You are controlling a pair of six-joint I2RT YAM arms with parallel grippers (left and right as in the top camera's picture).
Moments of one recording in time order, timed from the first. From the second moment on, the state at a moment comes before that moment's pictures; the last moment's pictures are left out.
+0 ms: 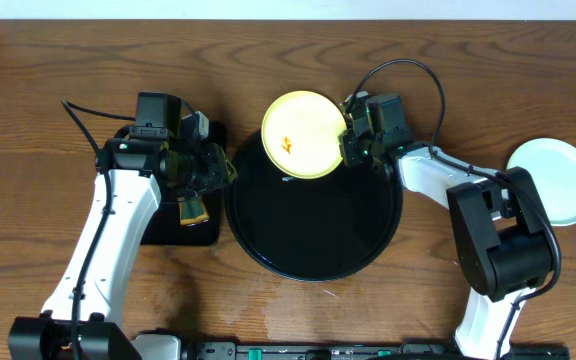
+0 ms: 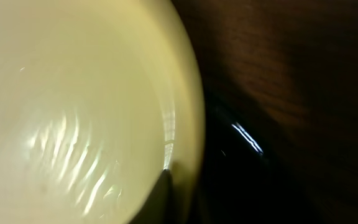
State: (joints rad) left arm -0.07 1.45 1.14 -0.92 0.38 -0.35; right arm 0.34 2.01 1.10 0.05 -0.21 0.08
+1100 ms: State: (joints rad) left arm -0.07 1.45 1.14 -0.92 0.38 -0.35; right arm 0.34 1.70 1.09 -0.59 -0.16 0.03
